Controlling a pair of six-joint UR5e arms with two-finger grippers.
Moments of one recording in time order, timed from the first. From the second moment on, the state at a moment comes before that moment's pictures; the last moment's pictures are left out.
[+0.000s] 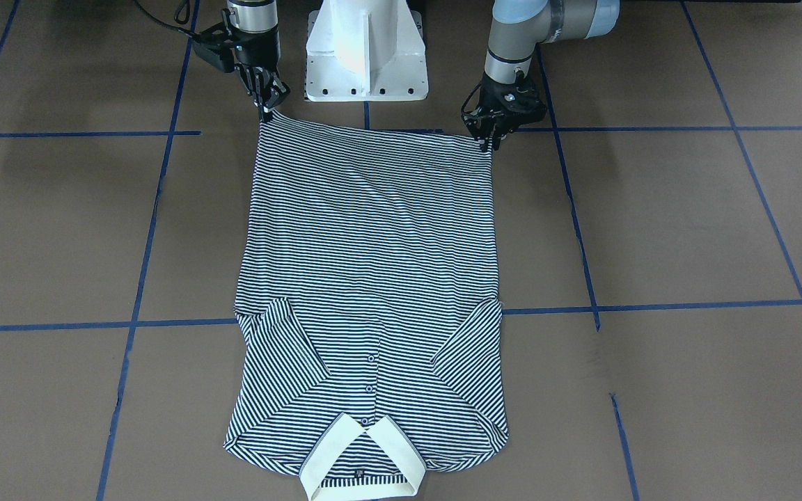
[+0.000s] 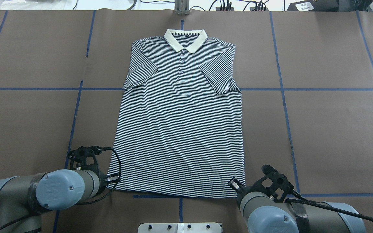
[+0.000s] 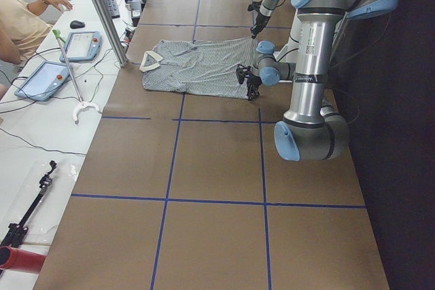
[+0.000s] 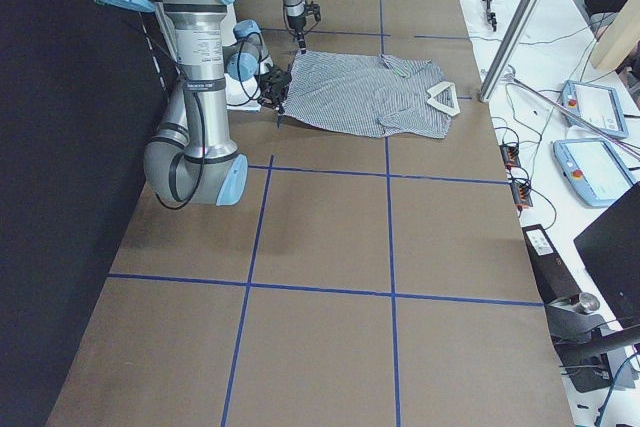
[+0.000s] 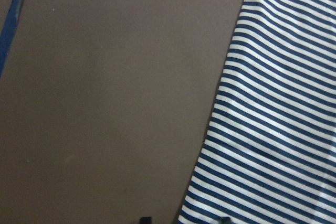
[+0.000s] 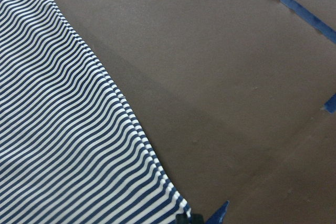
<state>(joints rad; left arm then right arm) -0.21 -1.74 -2.01 -1.74 -1.56 -1.64 0.04 -1.33 2.17 -1.73 1.32 2.32</state>
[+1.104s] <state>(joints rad) -0.11 -1.74 -2.28 -1.65 -1.58 -1.82 0.02 -1.43 2.37 -1.73 1.32 2.32</state>
